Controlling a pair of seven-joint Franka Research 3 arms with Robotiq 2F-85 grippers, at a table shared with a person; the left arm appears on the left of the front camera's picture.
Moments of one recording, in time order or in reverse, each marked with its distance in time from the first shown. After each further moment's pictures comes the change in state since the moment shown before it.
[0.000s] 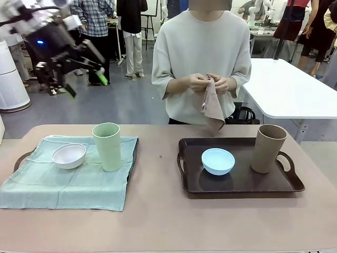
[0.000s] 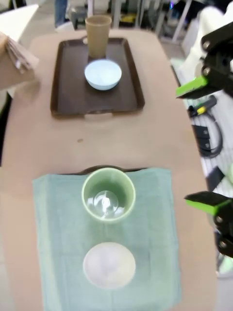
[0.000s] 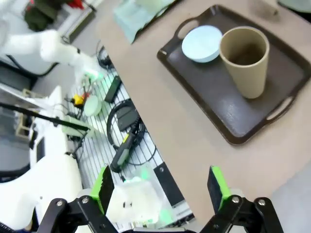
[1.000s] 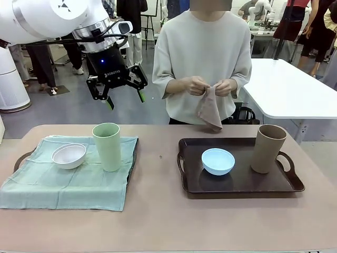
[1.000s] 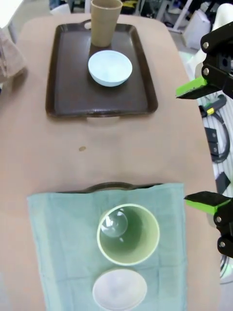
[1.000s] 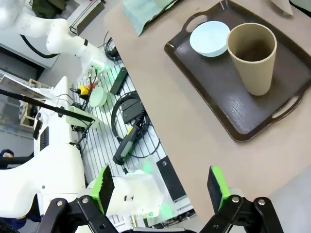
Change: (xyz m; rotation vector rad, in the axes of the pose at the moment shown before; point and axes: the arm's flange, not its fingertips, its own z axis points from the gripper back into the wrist) left arm 0.022 -0.063 -0.071 0.085 0.045 0.005; right arm -0.003 -0.006 0.001 0.039 0.027 0.018
